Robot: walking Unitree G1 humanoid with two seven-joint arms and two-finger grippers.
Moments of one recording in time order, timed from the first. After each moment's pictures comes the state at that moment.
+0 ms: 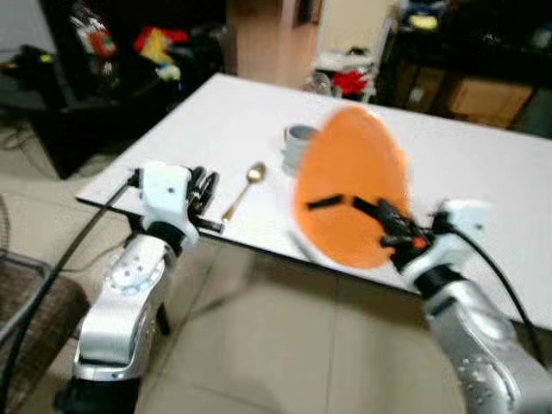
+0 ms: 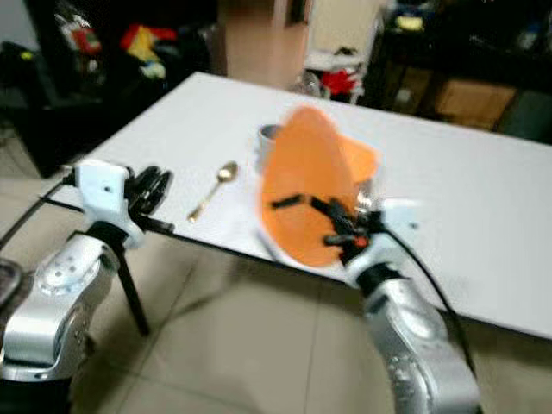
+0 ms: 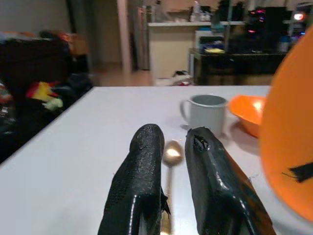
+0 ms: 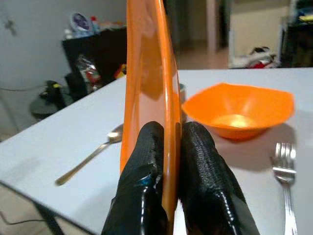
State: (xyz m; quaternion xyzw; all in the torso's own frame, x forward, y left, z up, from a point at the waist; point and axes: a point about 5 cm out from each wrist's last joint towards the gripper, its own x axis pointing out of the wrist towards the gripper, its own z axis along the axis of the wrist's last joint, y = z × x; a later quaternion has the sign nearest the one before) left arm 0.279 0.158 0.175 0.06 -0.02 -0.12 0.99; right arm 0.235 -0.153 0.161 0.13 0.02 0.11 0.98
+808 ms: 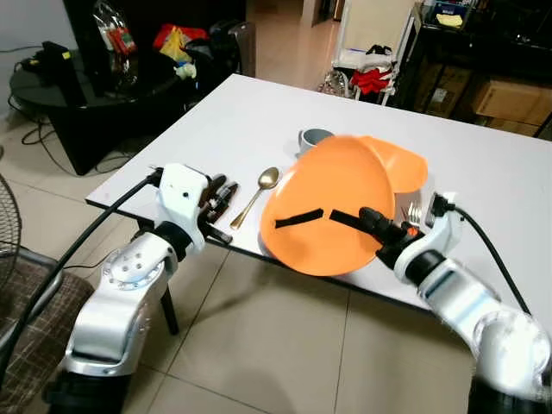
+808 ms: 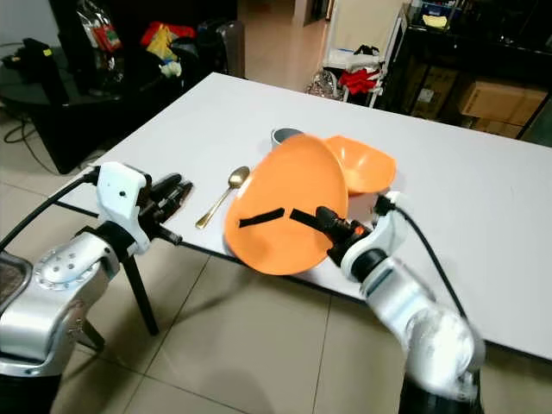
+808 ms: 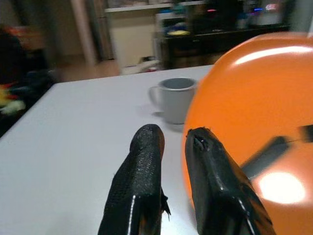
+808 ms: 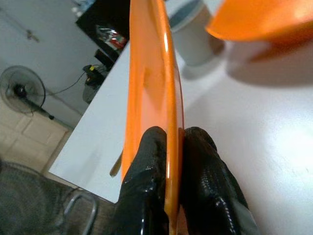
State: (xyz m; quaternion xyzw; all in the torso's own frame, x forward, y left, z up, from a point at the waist) left arm 0.276 0.146 0.176 0.07 0.00 -0.25 0.96; right arm 0.265 -0.164 0.146 0.36 0.20 0.11 0.91
